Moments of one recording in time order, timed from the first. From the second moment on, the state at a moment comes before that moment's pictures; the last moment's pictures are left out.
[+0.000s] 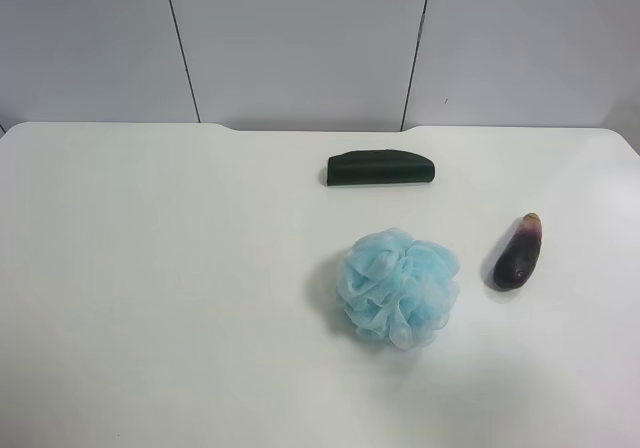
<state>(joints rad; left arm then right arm) 0.06 -0.01 -0.51 0.08 1.06 -0.10 0.06 0.00 -0.50 0.01 1.07 -0.01</state>
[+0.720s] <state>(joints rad) 0.06 -0.01 -0.51 0.08 1.06 -0.10 0.06 0.00 -0.50 0.01 1.07 -0.01</state>
